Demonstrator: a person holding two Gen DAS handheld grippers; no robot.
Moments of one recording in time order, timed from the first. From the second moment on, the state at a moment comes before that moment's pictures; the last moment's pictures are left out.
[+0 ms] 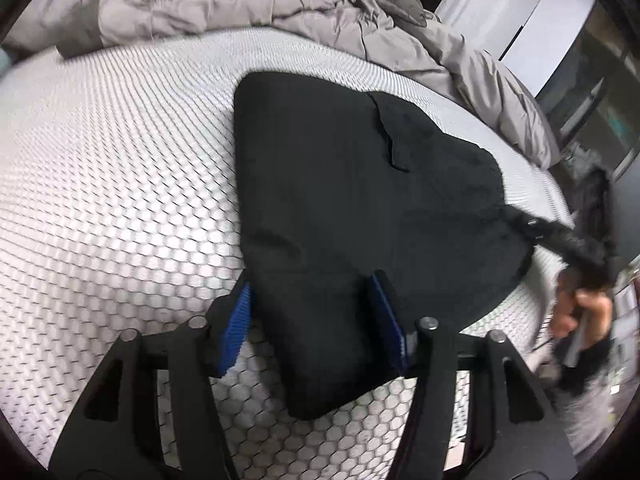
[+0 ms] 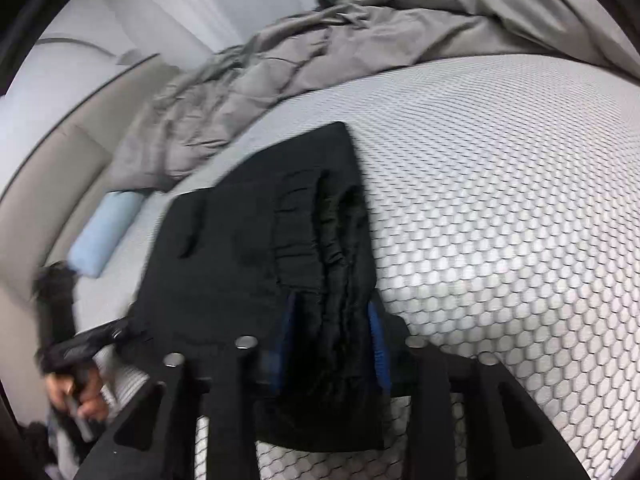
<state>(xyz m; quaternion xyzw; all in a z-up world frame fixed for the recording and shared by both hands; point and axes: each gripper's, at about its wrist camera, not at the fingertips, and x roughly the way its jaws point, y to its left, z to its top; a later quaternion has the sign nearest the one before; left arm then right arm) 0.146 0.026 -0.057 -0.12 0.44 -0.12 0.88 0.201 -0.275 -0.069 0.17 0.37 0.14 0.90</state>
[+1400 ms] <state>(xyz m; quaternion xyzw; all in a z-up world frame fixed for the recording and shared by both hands) 0.166 -0.048 -0.049 0.03 0.41 -0.18 0.90 0.200 -0.165 -0.077 -0.13 0.35 0.11 0.92</state>
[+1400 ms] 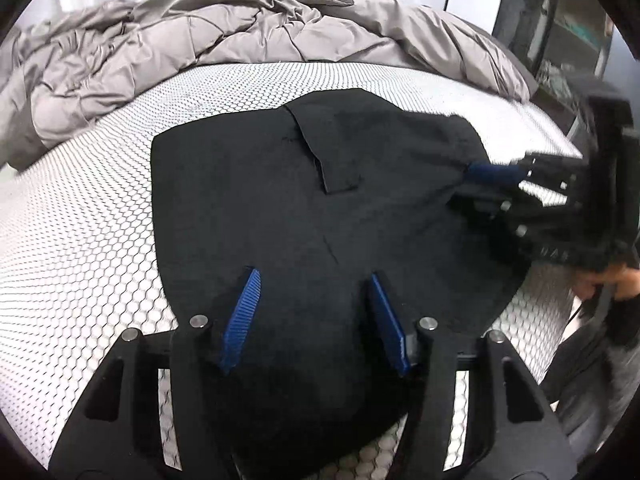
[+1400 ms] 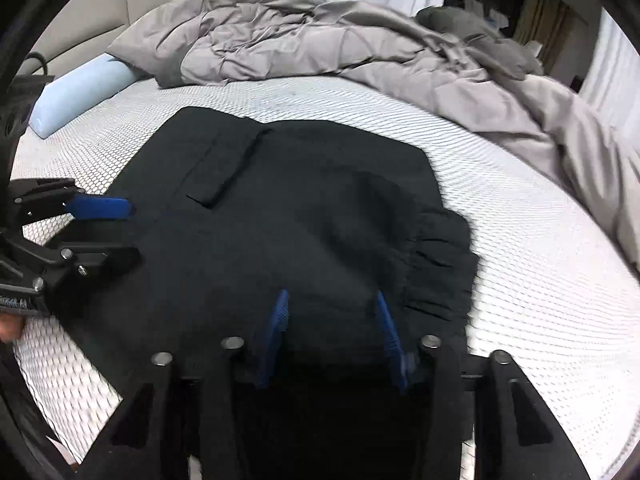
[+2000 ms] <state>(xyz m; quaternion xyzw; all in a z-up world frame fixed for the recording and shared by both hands) 0.199 -0.027 -0.048 -0.01 0.43 -0.14 0.89 0.221 -0.144 -0.075 -0.13 0.36 0.08 0.92</state>
